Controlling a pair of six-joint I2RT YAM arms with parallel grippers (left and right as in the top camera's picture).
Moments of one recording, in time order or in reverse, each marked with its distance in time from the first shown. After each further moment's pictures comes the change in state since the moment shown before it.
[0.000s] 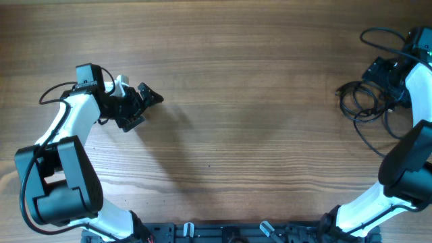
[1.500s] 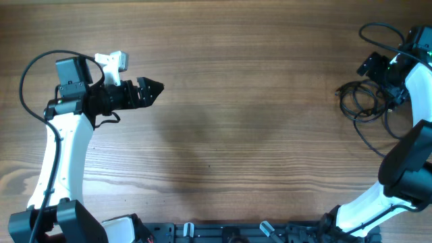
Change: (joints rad) left arm -0.017 -0.309 0.000 0.056 0.090 0.376; right arm 0.000 0.000 0.000 0.021 -0.124 0.011
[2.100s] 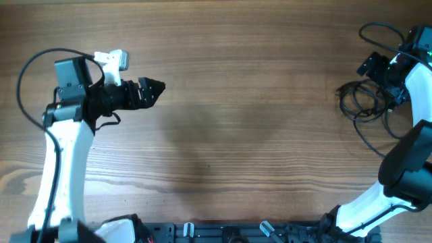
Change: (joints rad) left arm -0.020 -0.081 0.000 -0.002 0.000 0.000; right arm 0.000 0.000 0.000 0.000 0.000 0.000
